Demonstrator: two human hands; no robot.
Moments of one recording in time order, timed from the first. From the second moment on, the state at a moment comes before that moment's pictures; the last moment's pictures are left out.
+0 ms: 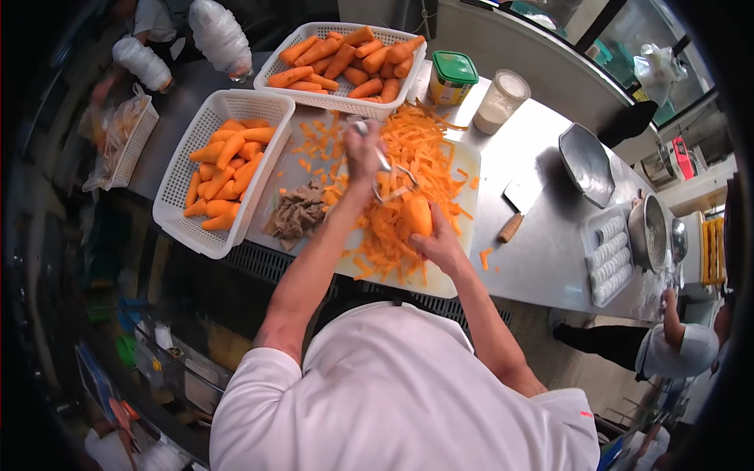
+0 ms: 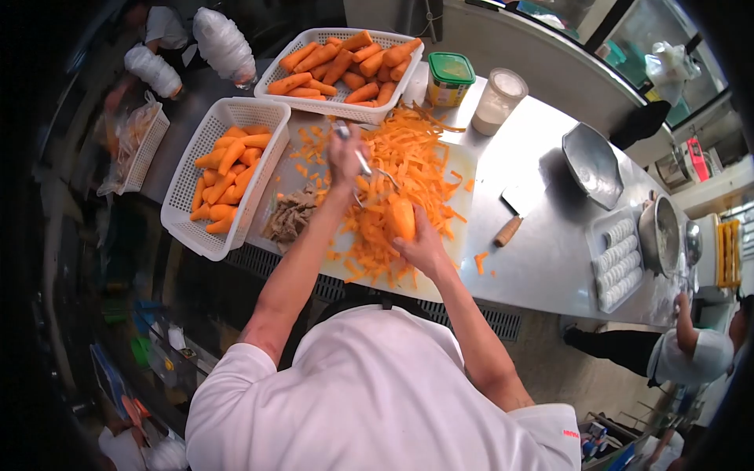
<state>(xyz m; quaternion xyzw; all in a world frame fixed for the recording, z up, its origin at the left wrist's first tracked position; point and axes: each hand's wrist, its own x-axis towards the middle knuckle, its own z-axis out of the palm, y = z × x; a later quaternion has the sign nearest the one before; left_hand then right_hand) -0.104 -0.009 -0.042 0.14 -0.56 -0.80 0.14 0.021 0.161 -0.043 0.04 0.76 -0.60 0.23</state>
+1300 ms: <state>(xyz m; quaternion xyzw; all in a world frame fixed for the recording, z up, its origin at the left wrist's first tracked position) -0.103 0.018 -0.046 0.10 -0.59 -0.79 0.14 0.021 0.160 -0.032 -0.06 0.91 -0.41 0.07</state>
